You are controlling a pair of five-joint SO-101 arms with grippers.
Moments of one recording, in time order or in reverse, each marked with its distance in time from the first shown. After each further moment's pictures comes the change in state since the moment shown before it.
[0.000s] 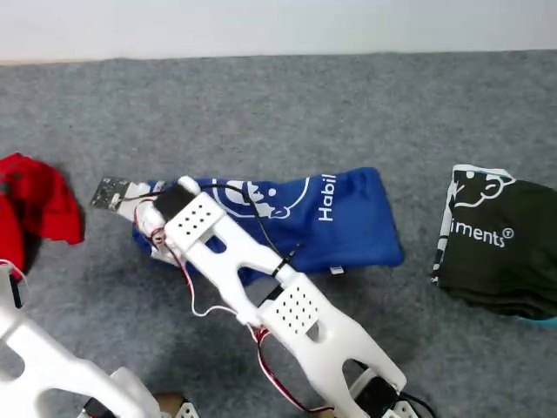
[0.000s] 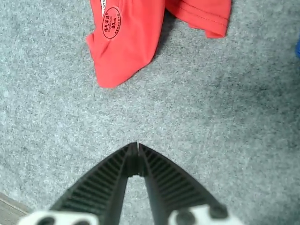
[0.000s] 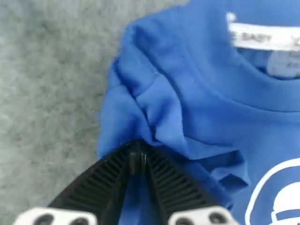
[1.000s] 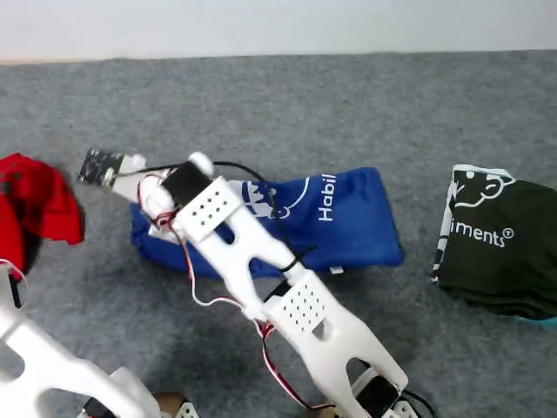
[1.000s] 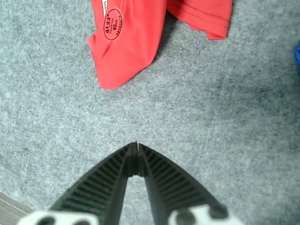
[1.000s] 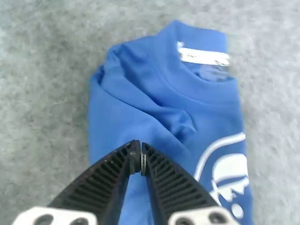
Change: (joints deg) left arm 0.0 0.0 0.0 -0.4 0.0; right arm 3.8 -4.0 -16.0 10.0 3.8
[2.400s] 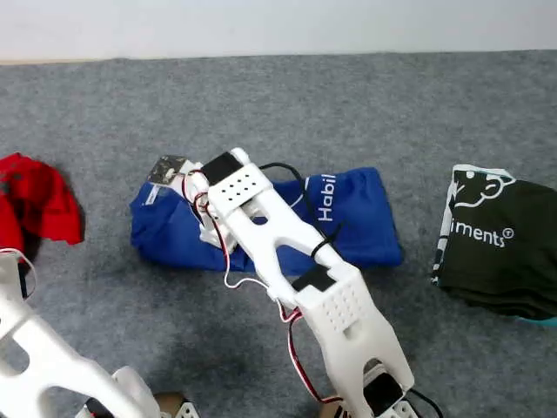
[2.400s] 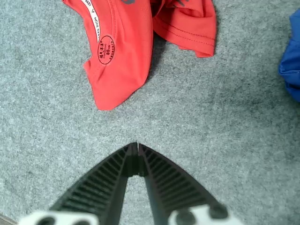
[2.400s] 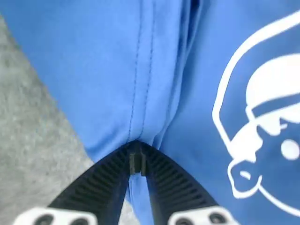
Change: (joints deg) left arm 4.6 0.0 0.0 -3.0 0.0; right arm 7.2 -12.7 42.8 -10.2 -1.8
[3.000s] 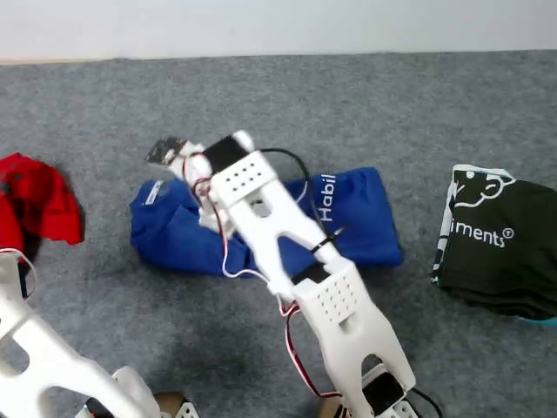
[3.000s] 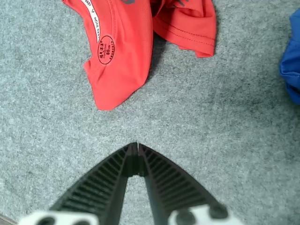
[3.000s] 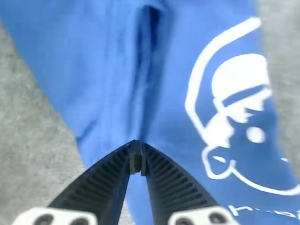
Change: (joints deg) left arm 0.0 0.0 0.0 0.0 0.0; right arm 2.6 2.4 -16.4 10.3 0.0
